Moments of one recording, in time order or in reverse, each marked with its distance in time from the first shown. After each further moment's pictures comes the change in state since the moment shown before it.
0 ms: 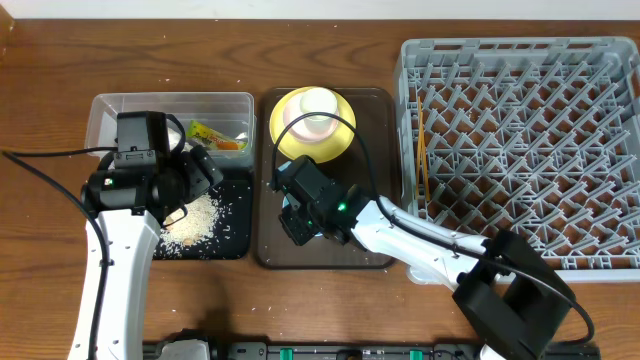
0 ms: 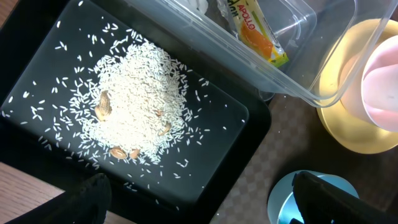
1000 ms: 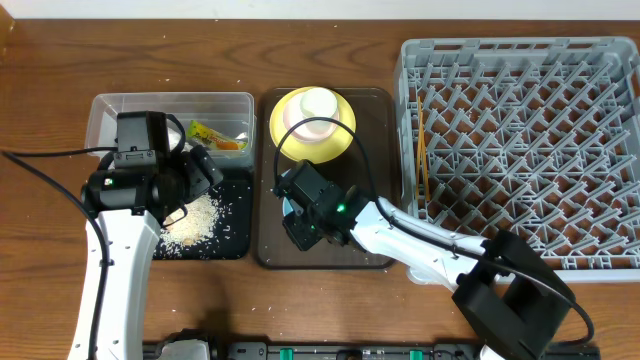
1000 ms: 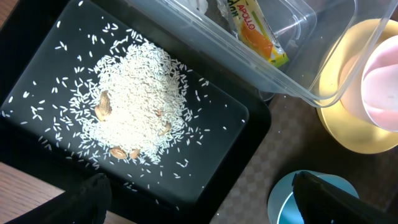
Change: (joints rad) left arm 0.000 0.000 0.000 0.000 0.000 0.000; right arm 0.006 0.000 0.000 -0.075 0.002 0.005
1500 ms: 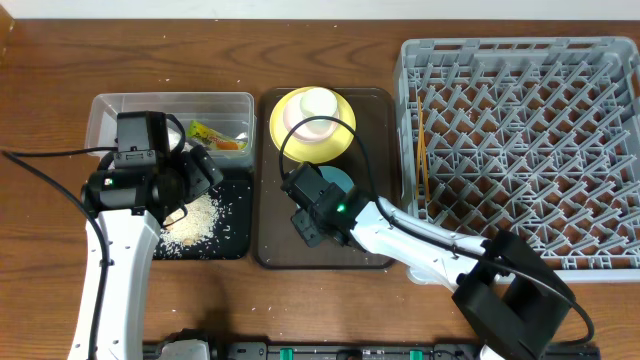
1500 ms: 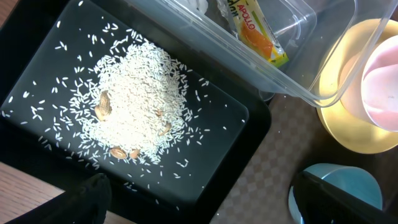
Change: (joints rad) left arm 0.000 0.000 0.000 0.000 0.000 0.000; right arm 0.001 0.000 0.000 -0.040 0.188 0.002
